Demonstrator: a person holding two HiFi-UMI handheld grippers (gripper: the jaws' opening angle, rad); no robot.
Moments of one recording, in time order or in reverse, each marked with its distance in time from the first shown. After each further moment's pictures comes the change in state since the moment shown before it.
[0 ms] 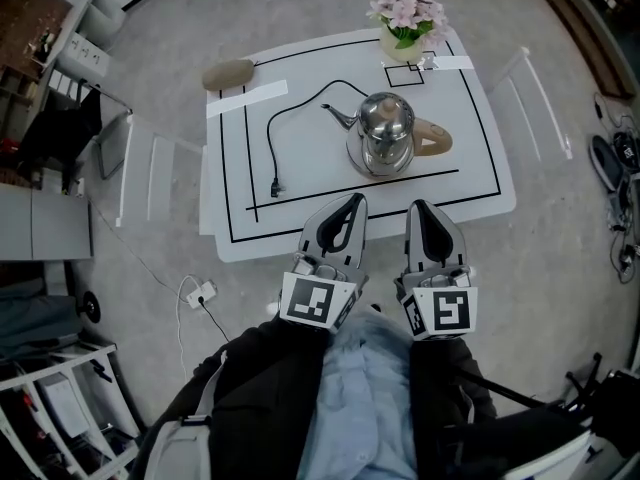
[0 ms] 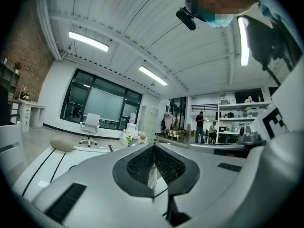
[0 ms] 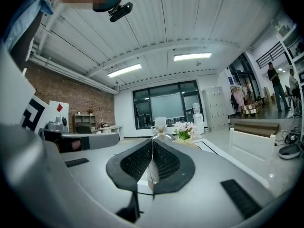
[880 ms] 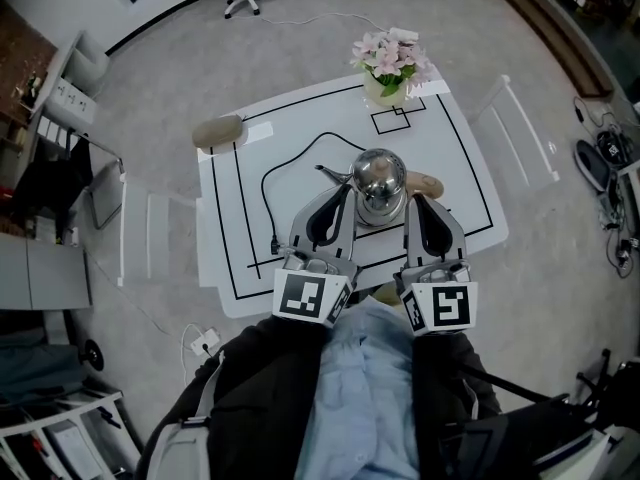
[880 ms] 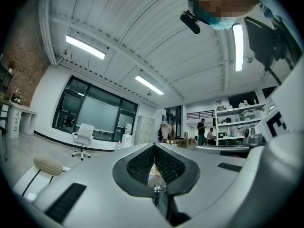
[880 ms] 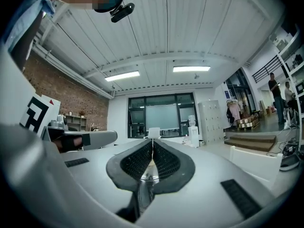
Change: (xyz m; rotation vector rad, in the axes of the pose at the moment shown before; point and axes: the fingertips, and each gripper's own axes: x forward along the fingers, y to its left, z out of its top) left arm 0.071 0.051 0.063 0.041 -0.135 -0.056; right arm 0.070 -0.023 0.061 -0.068 -0.127 -0.079
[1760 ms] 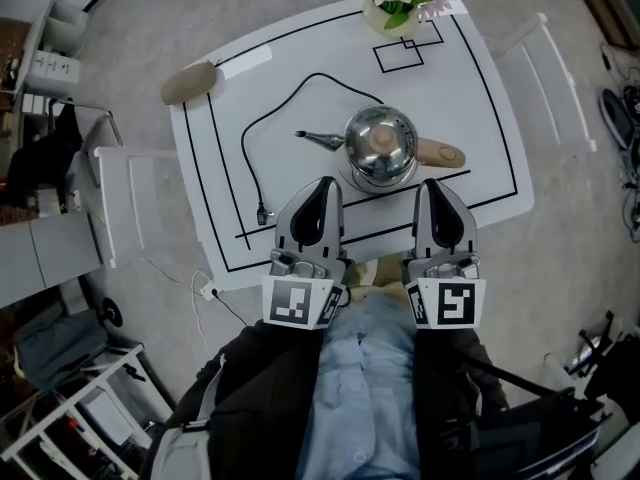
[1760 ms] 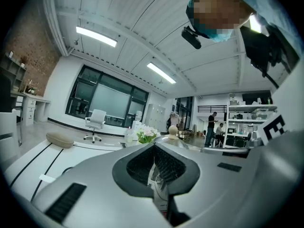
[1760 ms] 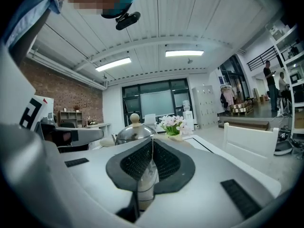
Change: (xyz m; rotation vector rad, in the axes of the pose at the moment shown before) left arm -0.002 0.024 -0.083 -0.105 0.159 0.120; right arm 0.008 -0.031 -0.088 0.090 0.168 -0.047
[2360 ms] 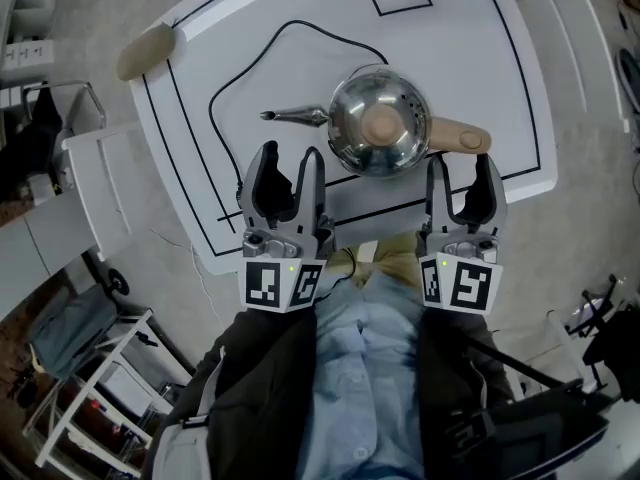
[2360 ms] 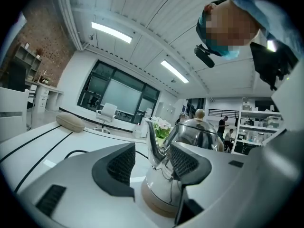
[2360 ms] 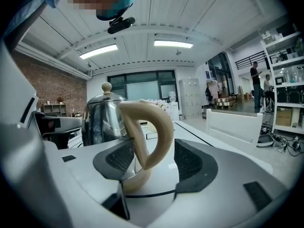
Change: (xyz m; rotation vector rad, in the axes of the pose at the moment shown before) left arm 0.018 0.053 -0.048 -0.112 0.016 0.101; right arm 0.012 -0.056 -0.064 0.037 0.106 -0.175
